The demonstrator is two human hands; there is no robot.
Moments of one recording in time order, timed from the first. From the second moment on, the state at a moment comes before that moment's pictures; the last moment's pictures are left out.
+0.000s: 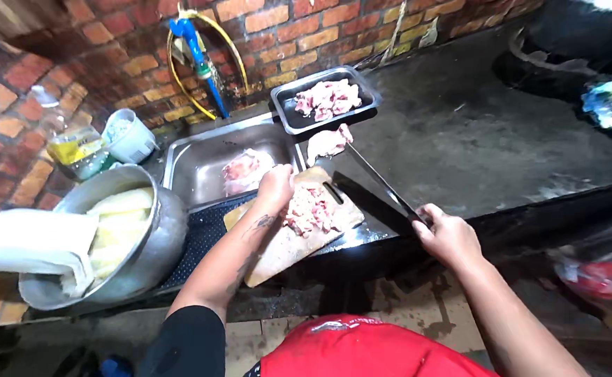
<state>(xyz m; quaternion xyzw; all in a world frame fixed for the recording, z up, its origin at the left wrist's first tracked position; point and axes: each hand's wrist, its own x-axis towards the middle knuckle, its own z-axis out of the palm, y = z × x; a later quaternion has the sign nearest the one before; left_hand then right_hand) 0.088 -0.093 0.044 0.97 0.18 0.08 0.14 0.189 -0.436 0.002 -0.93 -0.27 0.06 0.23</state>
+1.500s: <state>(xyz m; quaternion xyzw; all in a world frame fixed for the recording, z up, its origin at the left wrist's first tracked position) -0.102 -0.083 0.151 0.57 0.36 0.28 0.68 0.087 -0.288 0.032 -0.79 -0.33 0.45 0.27</state>
